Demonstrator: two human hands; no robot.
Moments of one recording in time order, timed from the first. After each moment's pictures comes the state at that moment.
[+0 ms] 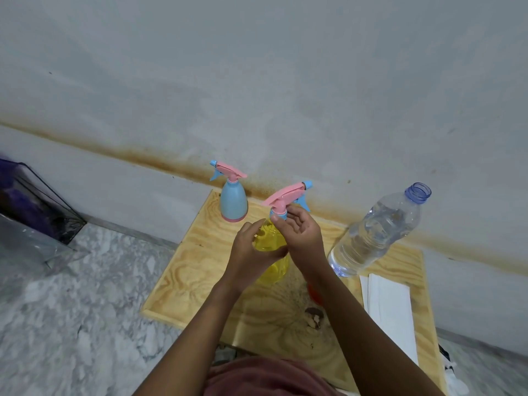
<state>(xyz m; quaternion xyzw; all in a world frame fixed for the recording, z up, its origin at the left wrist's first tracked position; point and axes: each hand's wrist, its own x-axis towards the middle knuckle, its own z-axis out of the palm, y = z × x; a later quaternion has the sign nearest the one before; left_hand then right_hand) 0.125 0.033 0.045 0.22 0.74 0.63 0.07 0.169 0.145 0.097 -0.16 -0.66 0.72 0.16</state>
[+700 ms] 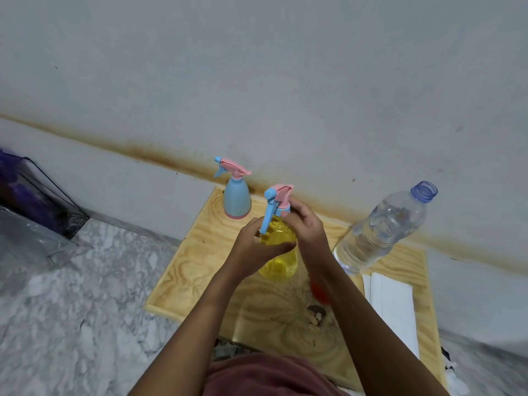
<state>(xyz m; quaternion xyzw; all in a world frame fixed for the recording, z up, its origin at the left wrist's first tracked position) 0.118 0.025 0.057 0.22 0.72 0.63 0.15 0.169 0.148 0.104 -0.12 -0.68 0.70 0.15</state>
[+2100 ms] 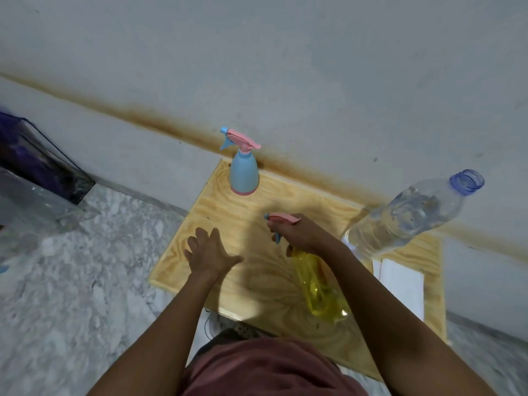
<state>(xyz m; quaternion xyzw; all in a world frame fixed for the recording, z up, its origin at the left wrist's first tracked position) 0.100 -0.048 -0.067 0.00 0.97 0.15 0.20 0.141 0.164 0.057 -0.17 -0.83 0.48 -0.22</state>
